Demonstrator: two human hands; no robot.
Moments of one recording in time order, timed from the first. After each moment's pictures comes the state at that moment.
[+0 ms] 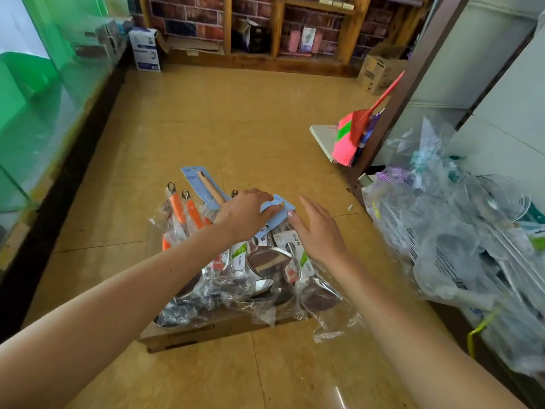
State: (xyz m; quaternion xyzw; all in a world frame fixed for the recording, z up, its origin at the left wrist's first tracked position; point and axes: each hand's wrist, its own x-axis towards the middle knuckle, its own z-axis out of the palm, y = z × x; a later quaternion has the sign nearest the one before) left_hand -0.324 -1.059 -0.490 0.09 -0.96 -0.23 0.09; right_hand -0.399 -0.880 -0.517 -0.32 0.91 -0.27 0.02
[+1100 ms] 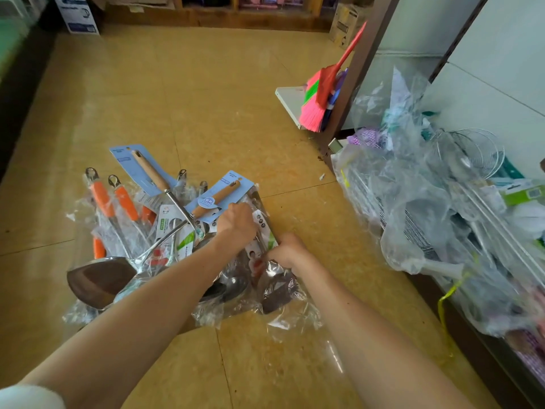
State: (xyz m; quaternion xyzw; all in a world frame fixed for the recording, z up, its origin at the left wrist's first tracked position) left_hand -0.411 -0.972 -0.588 0.25 -0.95 -0.17 -0.08; right_hand -0.421 -0.841 -0.592 -0.02 0.89 -0.31 0.34
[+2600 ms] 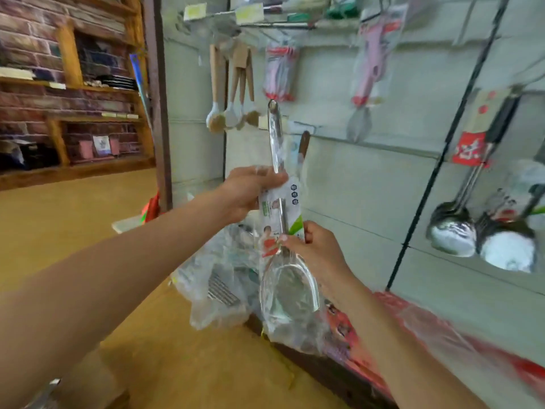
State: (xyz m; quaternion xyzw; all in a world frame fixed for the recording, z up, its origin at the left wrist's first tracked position) left_hand -0.378 -0.604 -0.202 -0.14 -0.67 -0.73 -0.07; right_hand -0.304 -0.451 -0.285 -0.07 0.78 -0.60 -0.14
